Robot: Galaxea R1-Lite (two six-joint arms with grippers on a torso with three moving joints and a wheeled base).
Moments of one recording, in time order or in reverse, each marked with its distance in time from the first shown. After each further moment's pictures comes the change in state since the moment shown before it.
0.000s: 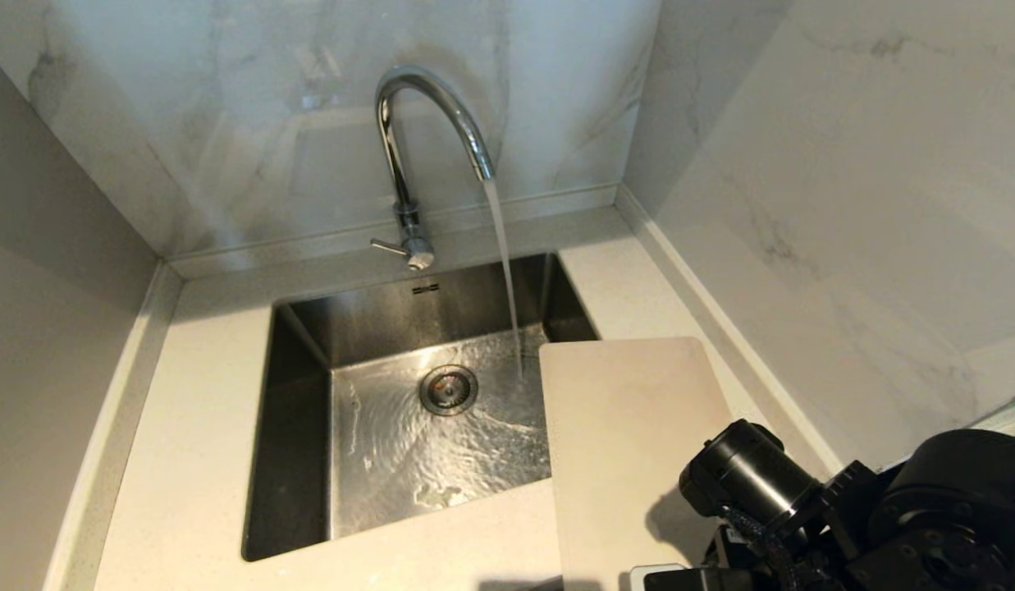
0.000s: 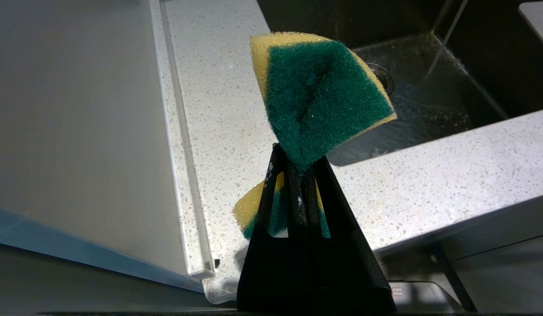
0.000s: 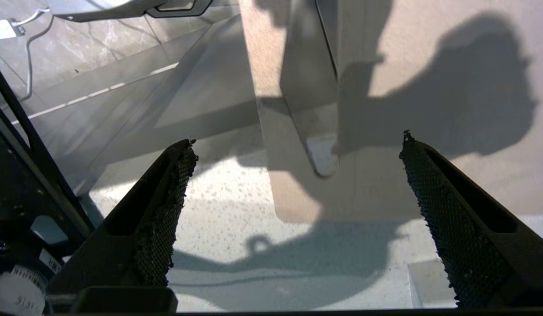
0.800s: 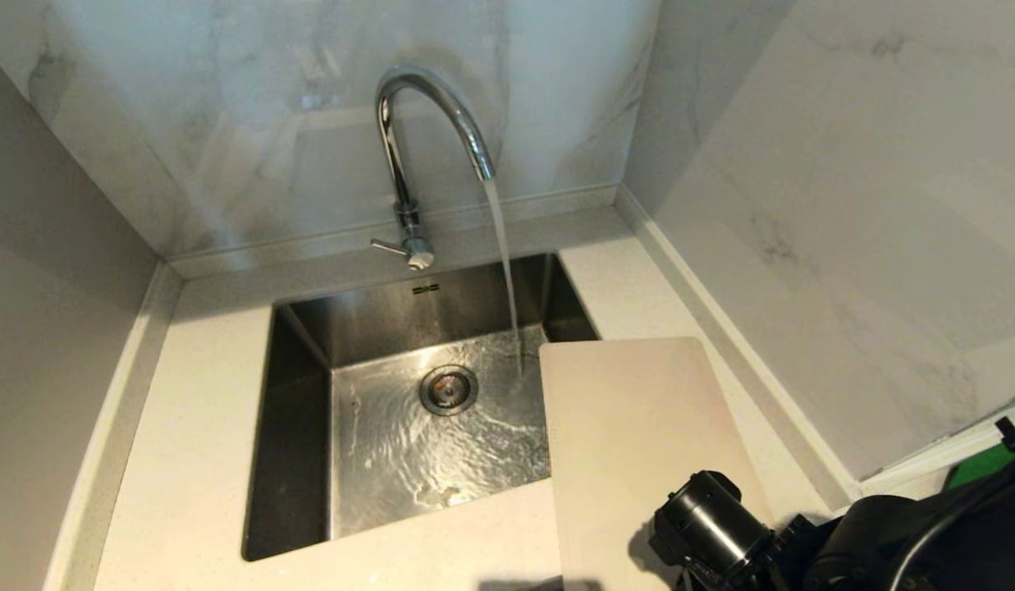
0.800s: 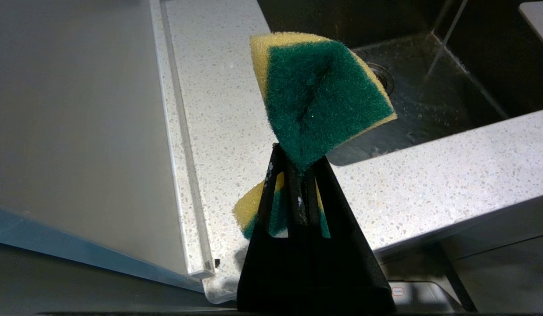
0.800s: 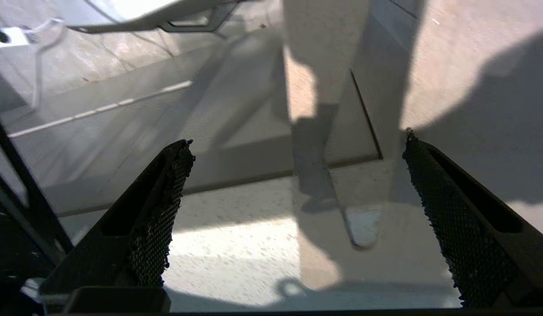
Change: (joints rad) left arm 0.000 0.000 0.000 0.001 0.000 0.000; right arm 0.042 0.129 0.151 -0.265 0.029 0.009
